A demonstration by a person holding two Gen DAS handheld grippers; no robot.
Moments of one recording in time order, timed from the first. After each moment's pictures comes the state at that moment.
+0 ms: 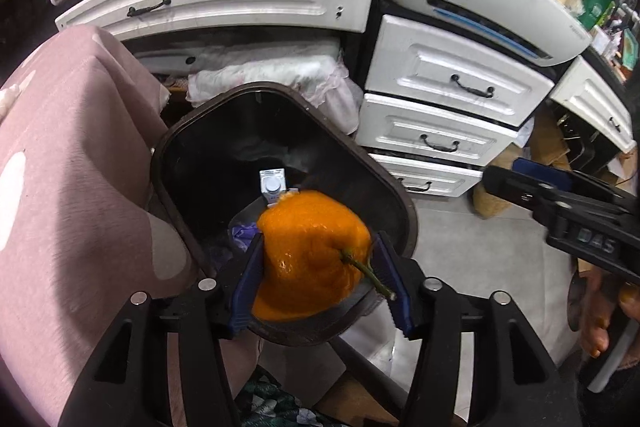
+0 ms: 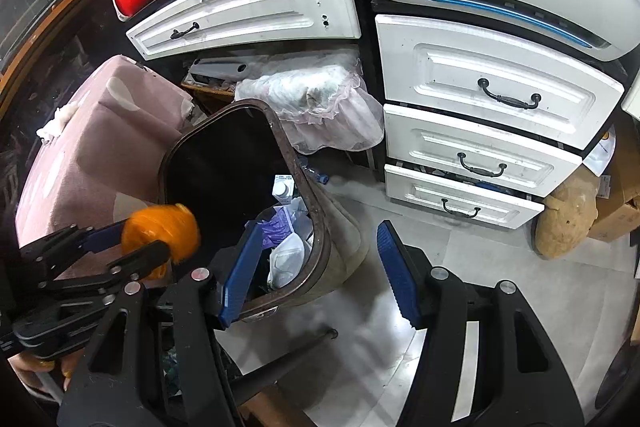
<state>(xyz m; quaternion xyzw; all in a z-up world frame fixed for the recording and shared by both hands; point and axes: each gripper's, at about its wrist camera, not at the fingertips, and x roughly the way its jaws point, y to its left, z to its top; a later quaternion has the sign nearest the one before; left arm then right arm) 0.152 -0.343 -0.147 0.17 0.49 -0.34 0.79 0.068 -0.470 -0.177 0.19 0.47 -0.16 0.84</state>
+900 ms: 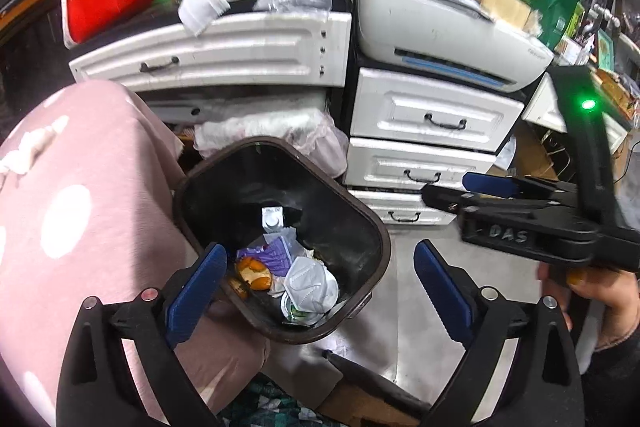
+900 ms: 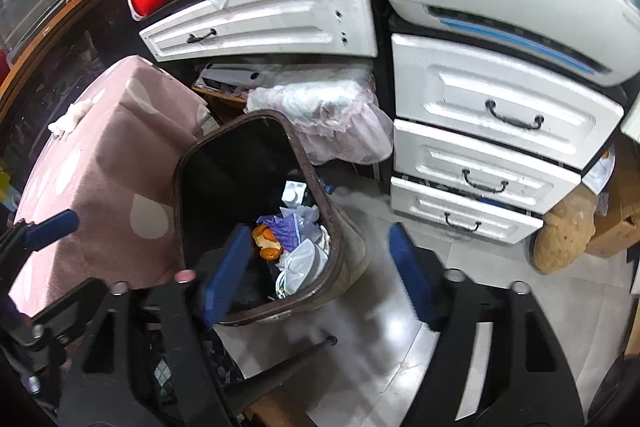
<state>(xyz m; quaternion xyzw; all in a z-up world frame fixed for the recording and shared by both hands) 0.114 -0.318 -0.086 0.15 0.40 -0.37 0.82 0.071 -0.450 -0.154 0.17 0.46 -0.15 0.86</state>
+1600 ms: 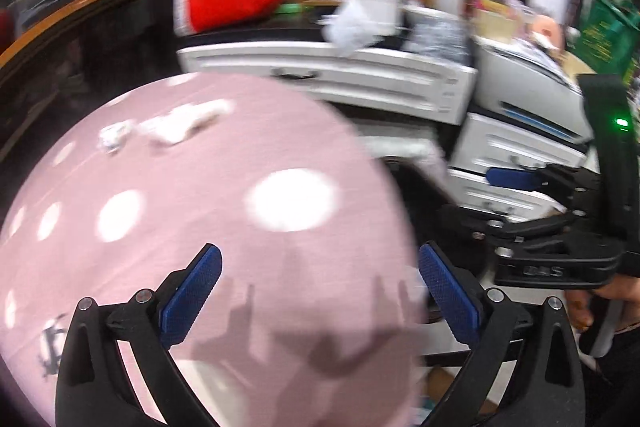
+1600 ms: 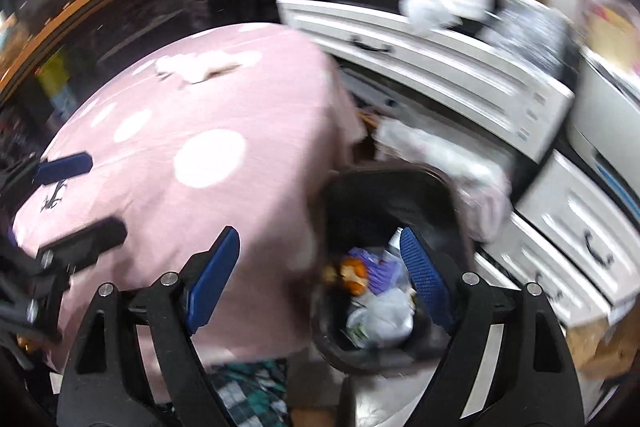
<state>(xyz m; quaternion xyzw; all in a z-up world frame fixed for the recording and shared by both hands) 0.168 -0.163 -0.047 0.12 0.38 -0.24 0.89 0.172 -0.280 -0.115 0.03 0.45 0.02 0.89</state>
